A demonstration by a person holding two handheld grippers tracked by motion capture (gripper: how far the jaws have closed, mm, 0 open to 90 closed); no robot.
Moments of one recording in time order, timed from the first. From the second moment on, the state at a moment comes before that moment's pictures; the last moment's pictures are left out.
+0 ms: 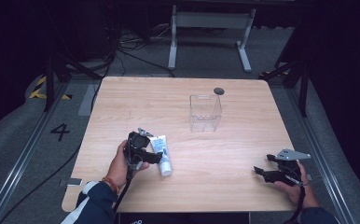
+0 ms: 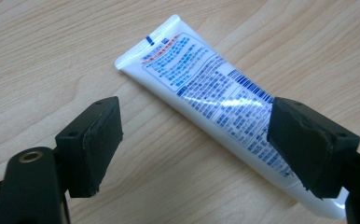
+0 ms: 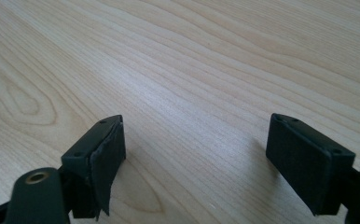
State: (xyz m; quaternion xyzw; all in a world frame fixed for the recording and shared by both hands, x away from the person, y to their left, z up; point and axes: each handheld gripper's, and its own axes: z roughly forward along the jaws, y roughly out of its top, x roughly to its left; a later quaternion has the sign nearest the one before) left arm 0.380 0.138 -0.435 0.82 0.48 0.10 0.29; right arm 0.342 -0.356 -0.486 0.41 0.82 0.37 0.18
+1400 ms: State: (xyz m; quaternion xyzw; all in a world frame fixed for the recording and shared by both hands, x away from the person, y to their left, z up) left arm 0.409 0.097 -0.452 0.87 0.44 0.10 0.21; right arm 0.342 -0.356 -0.486 0.41 0.82 0.37 0.18
